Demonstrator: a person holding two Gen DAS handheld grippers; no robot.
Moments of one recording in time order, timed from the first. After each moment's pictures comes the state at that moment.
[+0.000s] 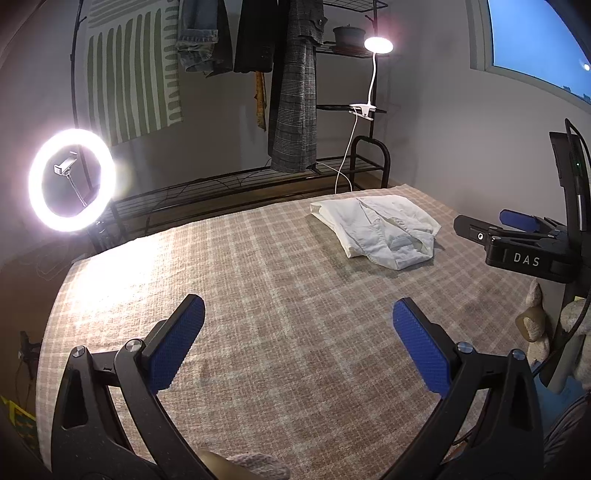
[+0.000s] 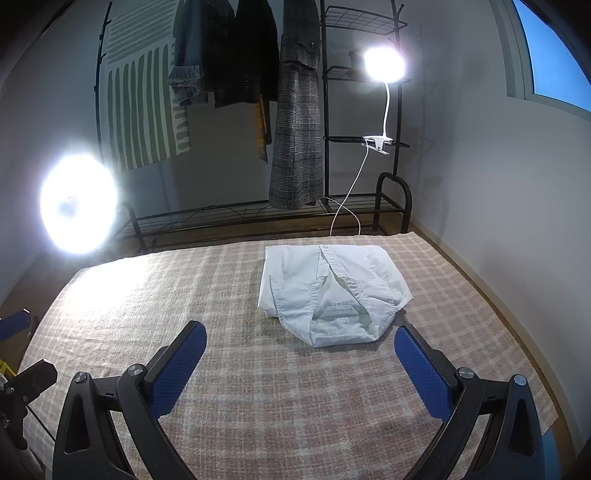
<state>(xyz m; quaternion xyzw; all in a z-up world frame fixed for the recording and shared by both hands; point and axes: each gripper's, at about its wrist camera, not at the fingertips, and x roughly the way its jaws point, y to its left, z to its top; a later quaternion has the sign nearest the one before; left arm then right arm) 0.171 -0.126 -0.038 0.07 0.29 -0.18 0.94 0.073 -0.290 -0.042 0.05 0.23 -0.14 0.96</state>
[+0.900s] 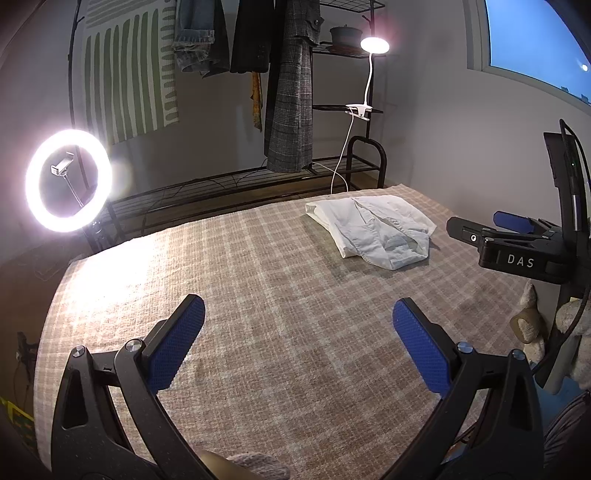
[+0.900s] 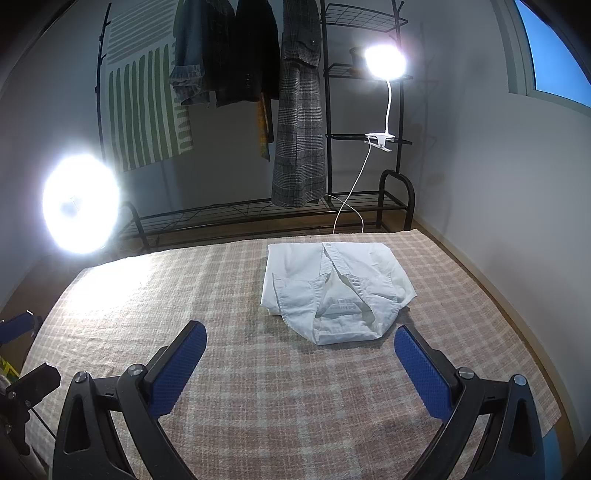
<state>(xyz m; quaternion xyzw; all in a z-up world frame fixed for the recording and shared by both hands) 0.170 -0.128 -0.038 0.07 0.29 -0.19 0.93 0.074 -0.289 -0.045 0.05 0.23 -0.14 0.96</state>
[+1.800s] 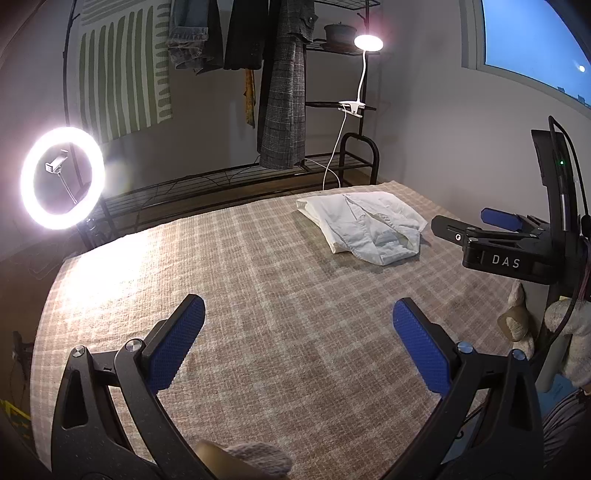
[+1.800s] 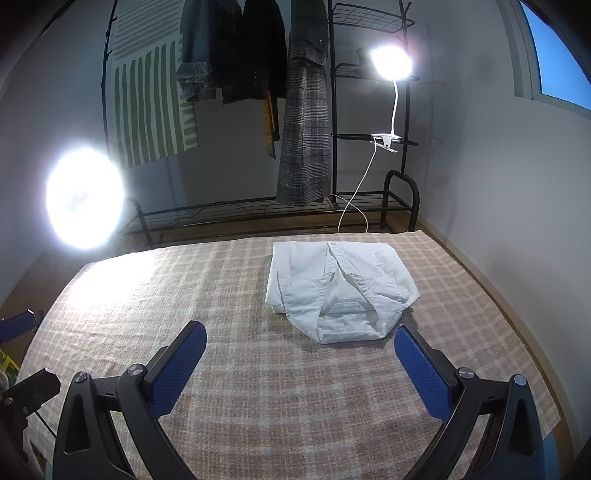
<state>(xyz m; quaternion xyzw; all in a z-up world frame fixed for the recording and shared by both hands) 0.167 -0.126 -0.037 0.07 0.30 -0.21 0.93 0.075 -0.287 -0.046 0.04 0.23 -0.13 0.96</state>
